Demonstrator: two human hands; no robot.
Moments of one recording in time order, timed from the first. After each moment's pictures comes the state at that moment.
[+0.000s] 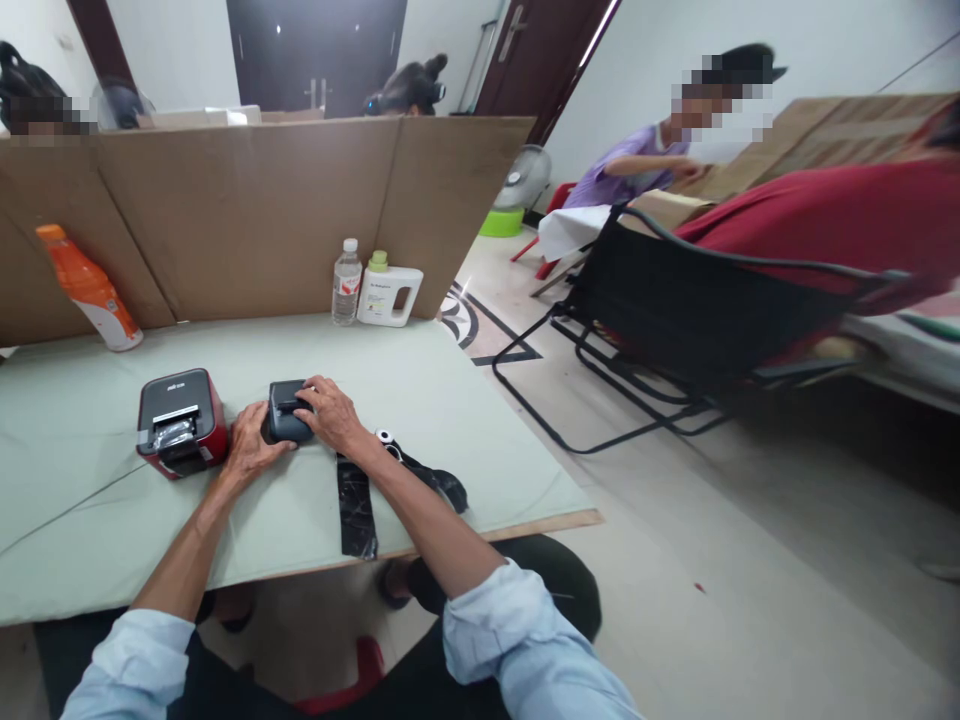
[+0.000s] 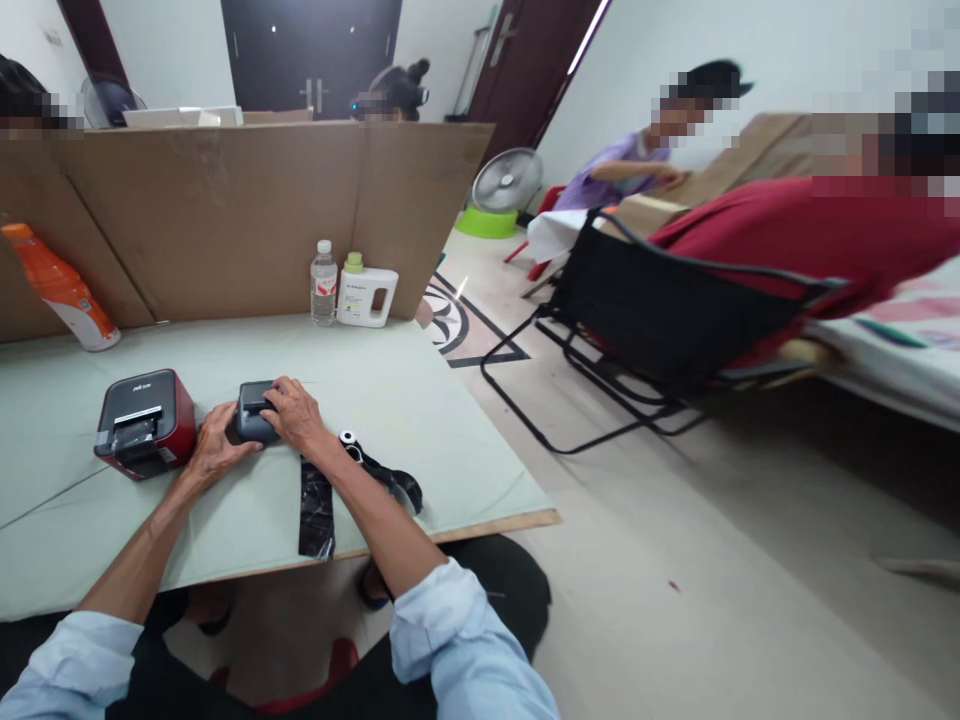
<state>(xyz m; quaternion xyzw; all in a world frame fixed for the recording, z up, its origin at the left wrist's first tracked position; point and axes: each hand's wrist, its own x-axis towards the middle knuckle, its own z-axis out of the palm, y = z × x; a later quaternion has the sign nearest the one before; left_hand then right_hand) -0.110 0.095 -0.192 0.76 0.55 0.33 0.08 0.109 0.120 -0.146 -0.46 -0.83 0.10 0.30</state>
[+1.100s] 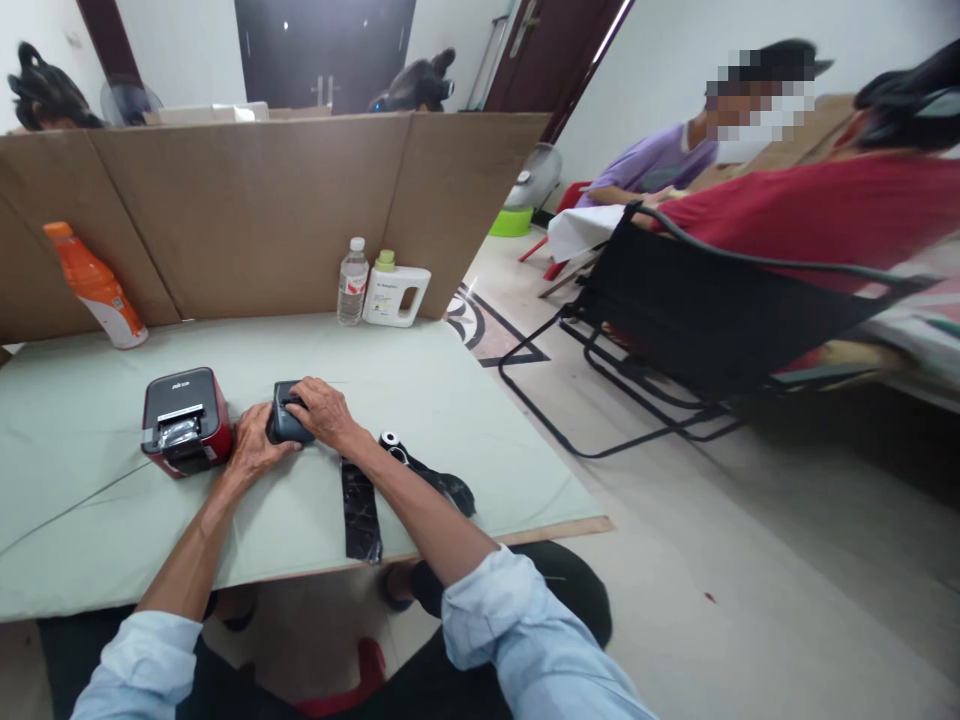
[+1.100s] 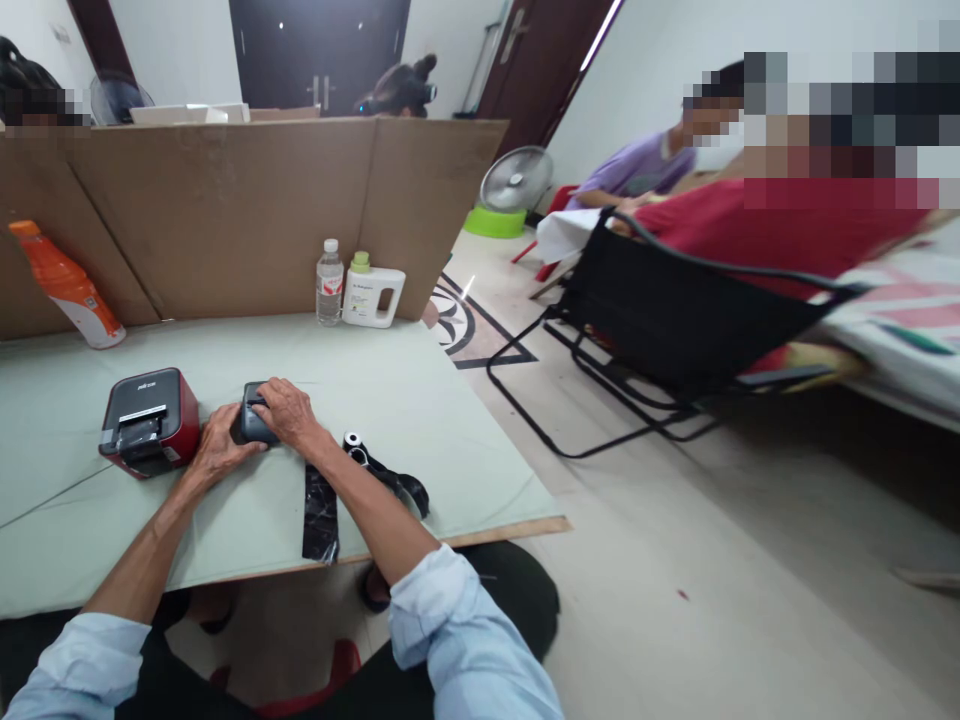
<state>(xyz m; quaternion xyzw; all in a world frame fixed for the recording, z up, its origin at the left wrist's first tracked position) -0.108 0.091 -0.184 0.76 0.56 0.31 0.10 0.087 0.126 -0.138 -0.45 -0.84 0.08 0.28</state>
